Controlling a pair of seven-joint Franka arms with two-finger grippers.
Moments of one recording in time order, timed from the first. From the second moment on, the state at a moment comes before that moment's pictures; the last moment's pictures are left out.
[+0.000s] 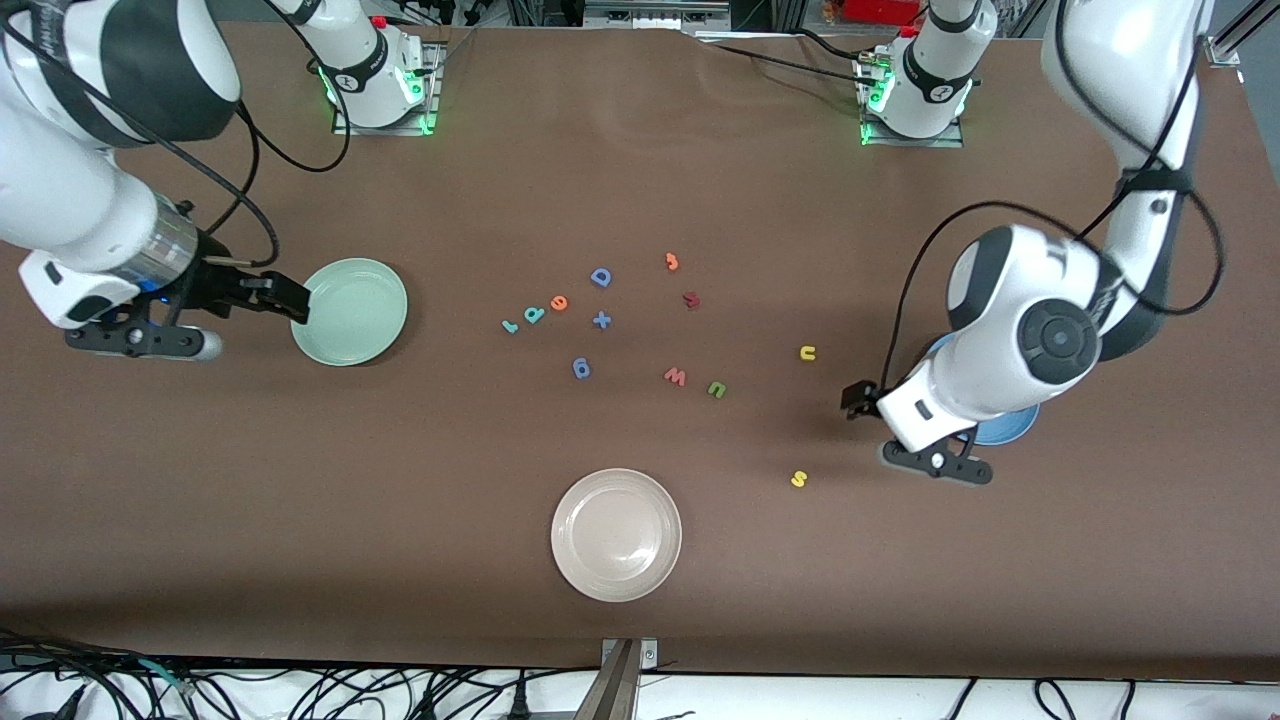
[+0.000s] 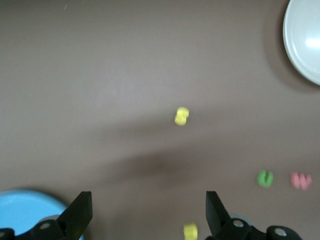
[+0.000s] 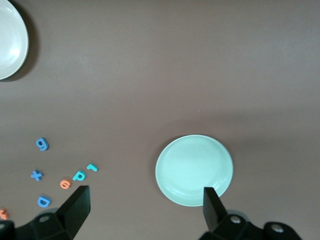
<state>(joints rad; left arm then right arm) -0.09 0.60 -0.21 -1.47 0.02 2.11 -0.07 0.10 0.20 0.11 -1.57 0.00 1.72 0.29</state>
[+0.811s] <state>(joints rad) -0.16 0.86 -0.20 -1.47 0.20 2.51 -0.07 0.11 0.27 0.39 -1.85 0.00 2.08 0.87</state>
